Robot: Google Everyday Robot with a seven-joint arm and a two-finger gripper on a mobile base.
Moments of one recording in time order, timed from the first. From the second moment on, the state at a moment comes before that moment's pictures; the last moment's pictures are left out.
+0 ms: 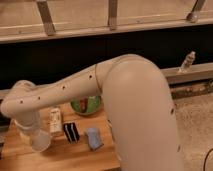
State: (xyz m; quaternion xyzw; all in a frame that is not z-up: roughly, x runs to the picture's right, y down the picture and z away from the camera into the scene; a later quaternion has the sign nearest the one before) arm -0.322 0.193 0.639 -0.37 -0.01 0.21 0.91
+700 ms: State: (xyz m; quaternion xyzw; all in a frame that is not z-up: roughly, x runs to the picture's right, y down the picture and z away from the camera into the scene) arm -0.289 0.047 0.592 -0.25 0.06 0.21 0.95
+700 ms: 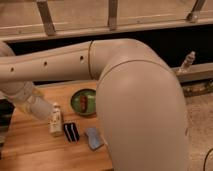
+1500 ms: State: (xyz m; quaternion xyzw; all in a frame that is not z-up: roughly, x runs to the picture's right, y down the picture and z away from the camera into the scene) arm -0.268 0.030 0.592 -0.25 0.04 0.22 0.94
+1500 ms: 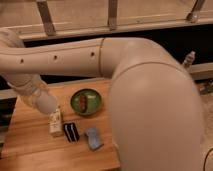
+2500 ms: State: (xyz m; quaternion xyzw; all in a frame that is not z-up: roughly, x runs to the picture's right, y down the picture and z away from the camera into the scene) arm -0.166 0.065 0.593 -0.29 -0.03 0.32 0.90
